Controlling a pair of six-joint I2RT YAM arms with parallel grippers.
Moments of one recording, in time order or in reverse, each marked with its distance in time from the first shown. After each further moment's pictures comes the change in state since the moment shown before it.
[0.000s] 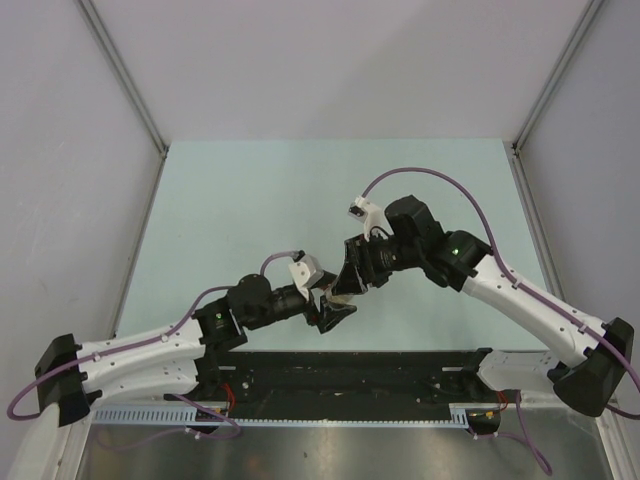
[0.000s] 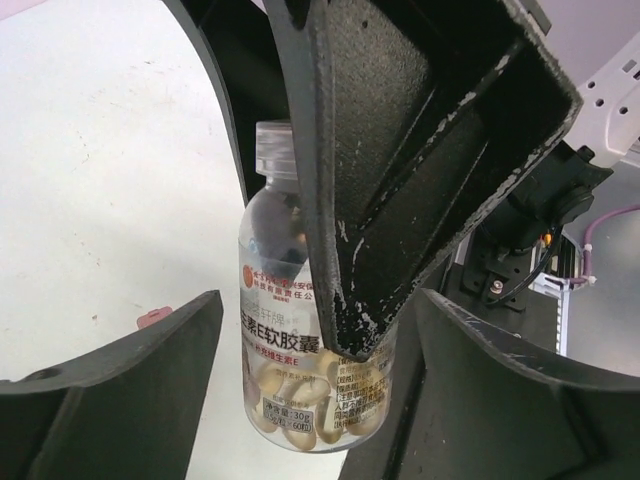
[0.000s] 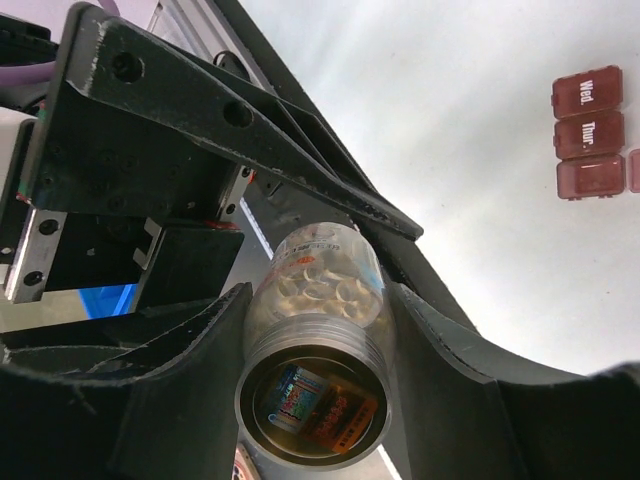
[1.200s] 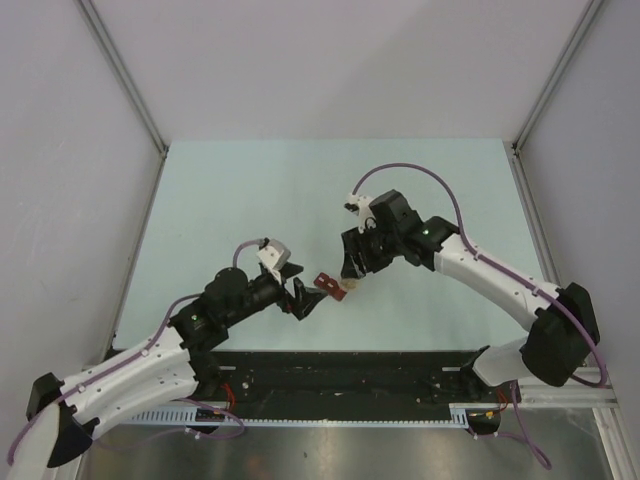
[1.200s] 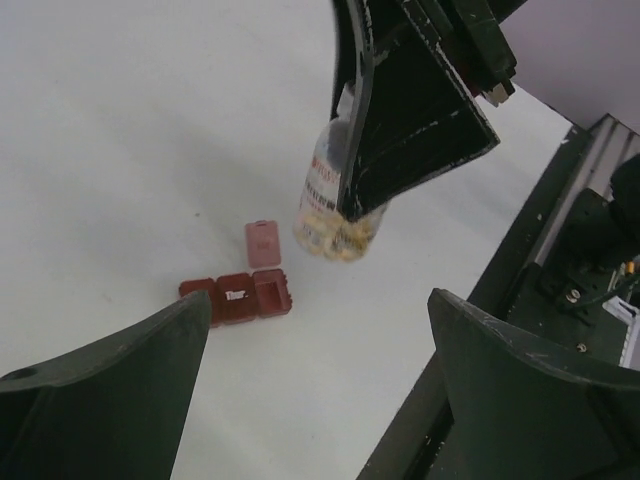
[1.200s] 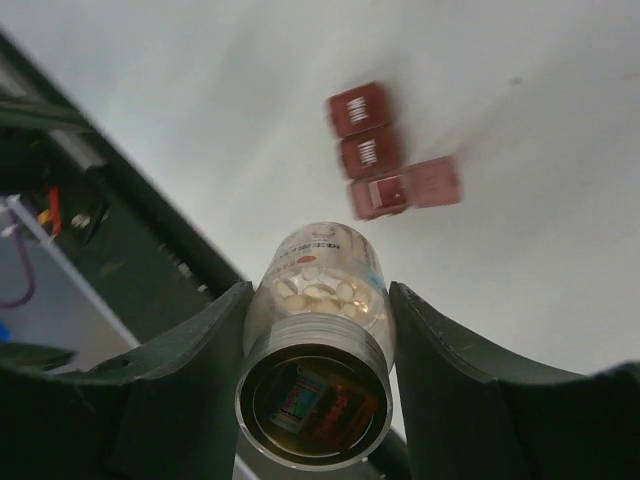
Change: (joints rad) left arm 0.266 -0.177 -0.061 -0.227 -0.003 -0.121; right arm -0.136 0.227 0.000 0.025 0.235 -0.202
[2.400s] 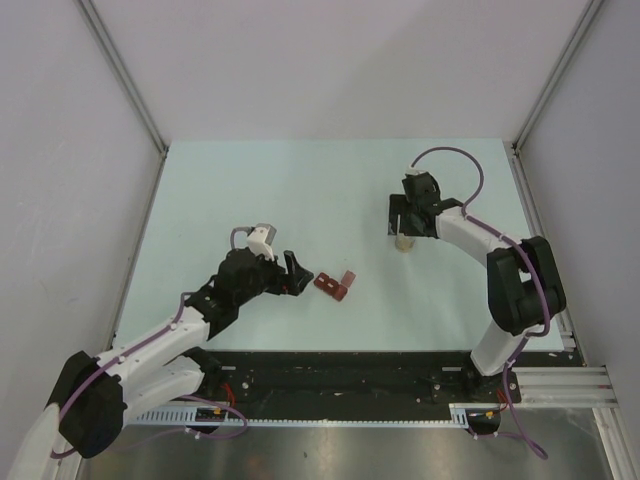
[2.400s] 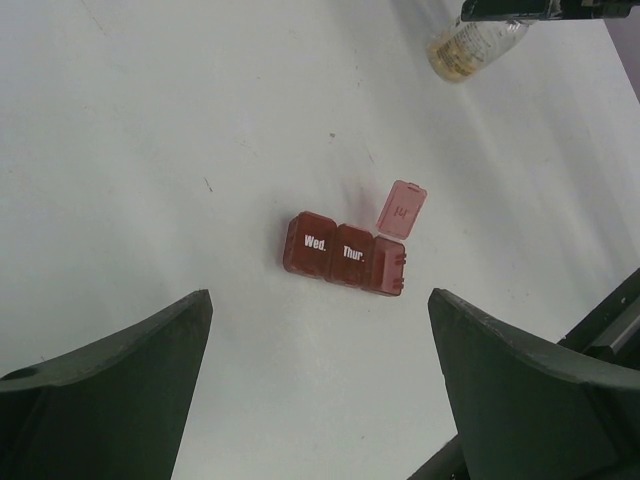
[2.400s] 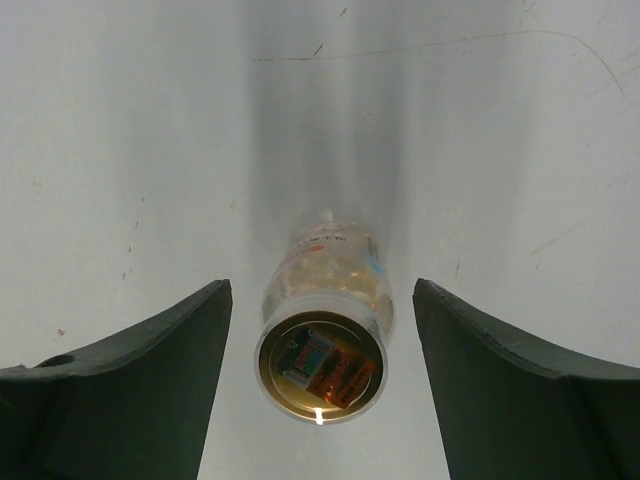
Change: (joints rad) left arm 0.231 0.246 -0.032 0.037 0.003 -0.223; right arm -0.321 0.270 -0.009 0.221 0.436 0.075
